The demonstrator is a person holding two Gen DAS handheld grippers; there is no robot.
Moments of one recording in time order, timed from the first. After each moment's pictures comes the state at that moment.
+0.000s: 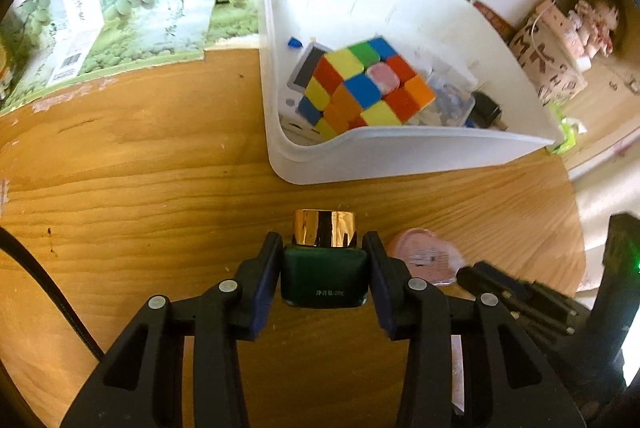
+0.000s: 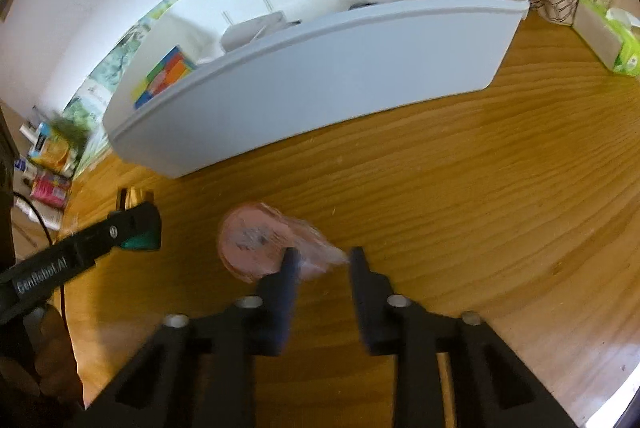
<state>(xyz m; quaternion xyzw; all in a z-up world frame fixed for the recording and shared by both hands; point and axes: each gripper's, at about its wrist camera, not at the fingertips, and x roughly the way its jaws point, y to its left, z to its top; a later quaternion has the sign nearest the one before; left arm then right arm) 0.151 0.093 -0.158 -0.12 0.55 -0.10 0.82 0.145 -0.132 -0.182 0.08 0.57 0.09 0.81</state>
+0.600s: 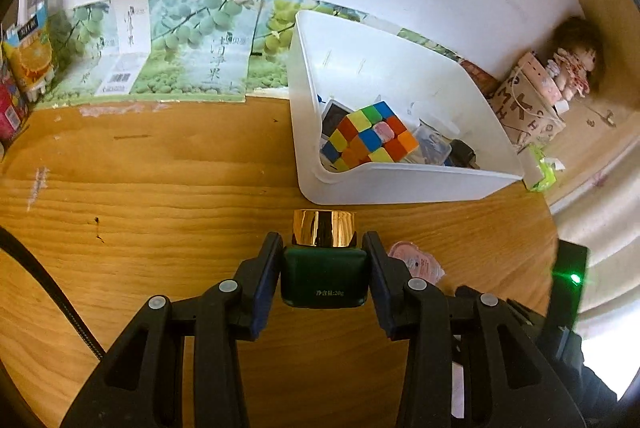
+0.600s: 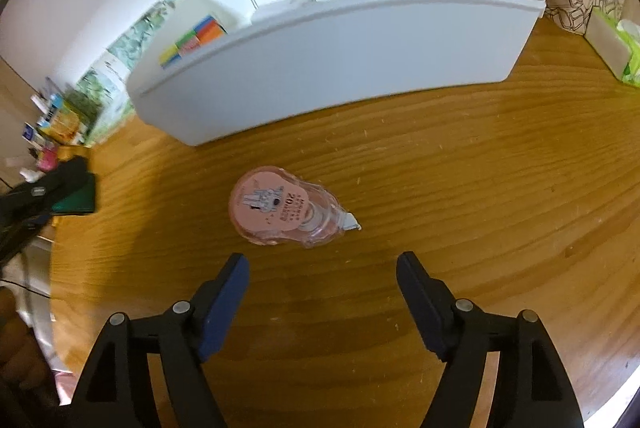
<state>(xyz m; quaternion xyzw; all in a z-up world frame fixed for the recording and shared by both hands) 0.113 0.122 -0.116 -0.15 0.48 -0.08 0.86 0.135 -0.118 -0.190 0.06 0.56 0.10 0.82</state>
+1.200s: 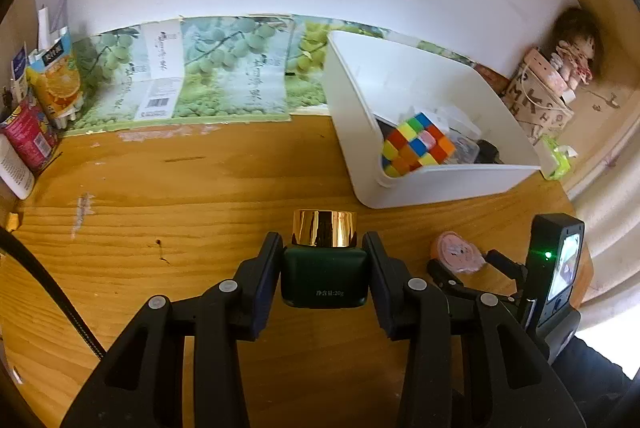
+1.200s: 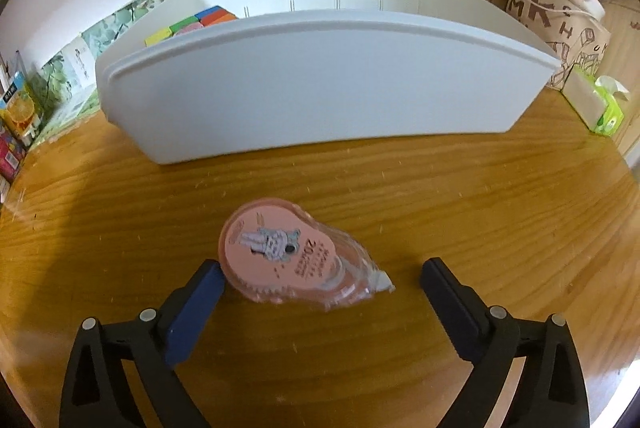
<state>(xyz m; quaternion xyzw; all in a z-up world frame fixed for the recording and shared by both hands) 0.102 0.168 -0.111 -0.10 0.46 -0.07 0.88 0.150 -0.065 -0.210 -0.02 0.47 0.03 0.88</state>
